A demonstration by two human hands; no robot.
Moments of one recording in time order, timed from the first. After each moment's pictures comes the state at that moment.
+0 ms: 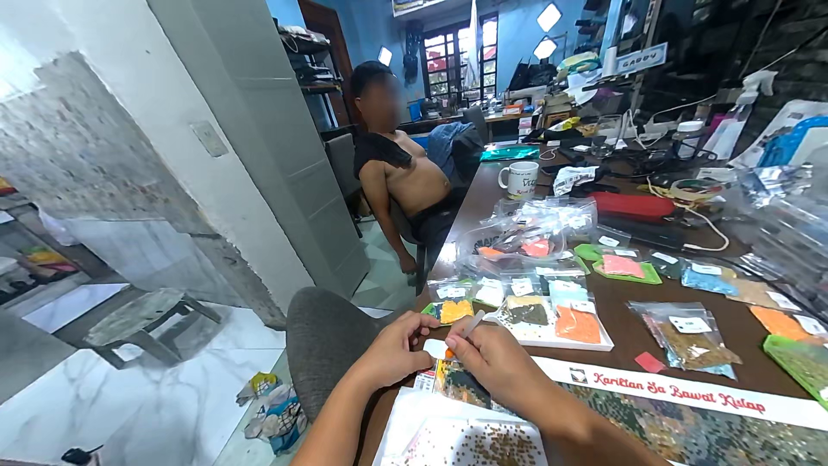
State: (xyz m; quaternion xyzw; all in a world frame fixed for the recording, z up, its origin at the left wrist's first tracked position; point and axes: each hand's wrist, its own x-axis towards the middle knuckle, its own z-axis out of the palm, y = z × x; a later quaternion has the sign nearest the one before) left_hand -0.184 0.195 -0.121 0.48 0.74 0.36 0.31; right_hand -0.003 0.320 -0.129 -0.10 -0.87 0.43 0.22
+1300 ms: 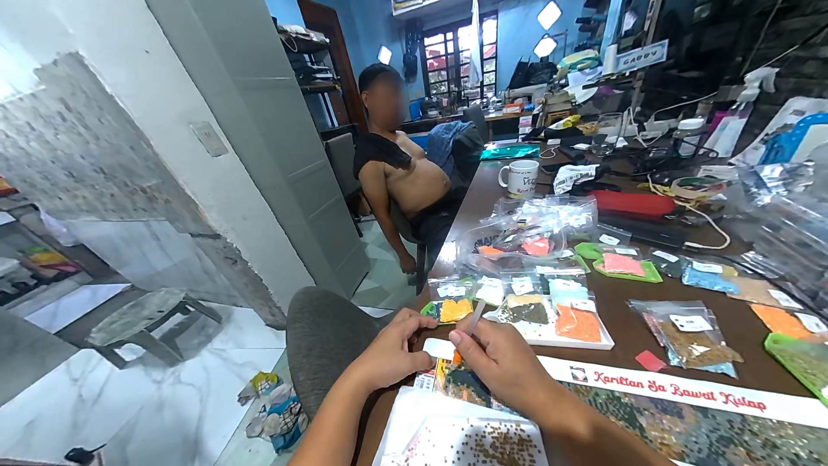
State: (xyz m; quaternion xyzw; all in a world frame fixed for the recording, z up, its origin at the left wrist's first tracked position) left_hand -0.183 0.191 -0.116 0.49 0.75 0.33 0.30; right_hand -0.002 0.320 -0.135 -0.10 -0.86 0.40 0.30
